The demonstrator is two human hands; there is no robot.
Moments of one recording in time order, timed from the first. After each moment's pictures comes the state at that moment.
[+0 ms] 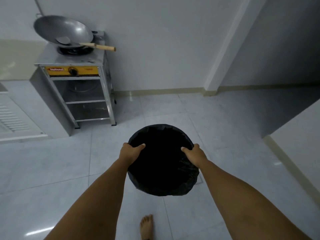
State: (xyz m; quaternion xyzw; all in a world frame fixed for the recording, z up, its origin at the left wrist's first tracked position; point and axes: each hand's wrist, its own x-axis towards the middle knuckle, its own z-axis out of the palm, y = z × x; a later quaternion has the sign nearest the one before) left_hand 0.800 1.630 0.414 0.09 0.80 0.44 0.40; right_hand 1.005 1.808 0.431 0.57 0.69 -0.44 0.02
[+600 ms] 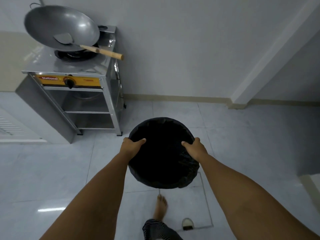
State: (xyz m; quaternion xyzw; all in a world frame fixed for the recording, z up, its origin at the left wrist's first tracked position) left_hand 0.569 1.853 0.394 0.01 0.79 0.47 0.40; right_hand 0.741 2.063 0.408 0.52 0.72 -0.44 0.08
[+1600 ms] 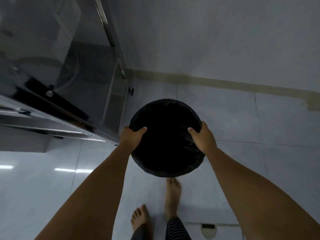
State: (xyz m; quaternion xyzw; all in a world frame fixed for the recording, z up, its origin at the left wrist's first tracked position) left_hand 0.174 2.102 0.049 -0.14 0.82 0.41 0.39; right_hand 0.313 2.320 0.030 0.49 0.74 -0.44 0.12
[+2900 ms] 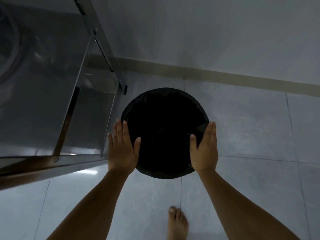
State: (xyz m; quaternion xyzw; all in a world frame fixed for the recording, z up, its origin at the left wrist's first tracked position) left_hand 0.136 2.128 -0.149 0.18 0.96 0.13 0.15; right_hand 0.259 2.338 -0.158 0.44 0.86 -0.26 -0.02
